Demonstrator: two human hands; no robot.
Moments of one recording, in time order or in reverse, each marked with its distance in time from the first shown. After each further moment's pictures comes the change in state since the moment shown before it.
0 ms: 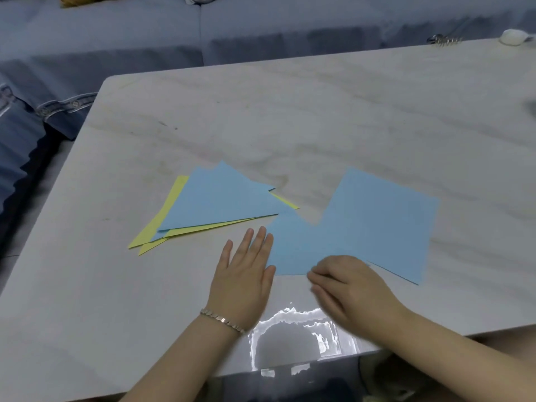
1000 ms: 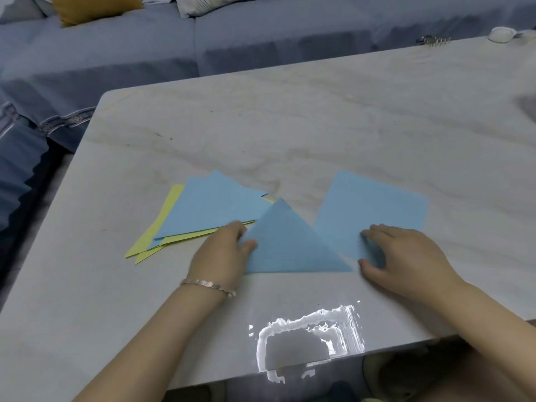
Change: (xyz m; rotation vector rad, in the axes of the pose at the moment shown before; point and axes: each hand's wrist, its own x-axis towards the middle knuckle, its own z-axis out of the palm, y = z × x) left_hand 0.031 0.000 -0.067 -0.516 -0.020 -0.289; right_hand 0.001 0.048 -0.063 -0.310 -0.241 0.470
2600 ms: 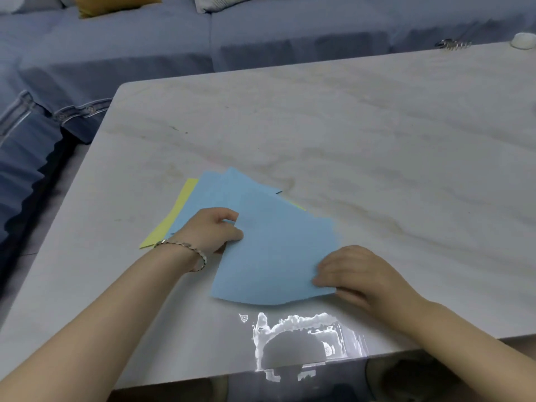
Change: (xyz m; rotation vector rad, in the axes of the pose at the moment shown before) left_hand 0.017 -0.020 -0.042 -0.576 -0.258 -0.269; right_hand 0.002 -0.055 0.015 0.590 0.209 -0.702
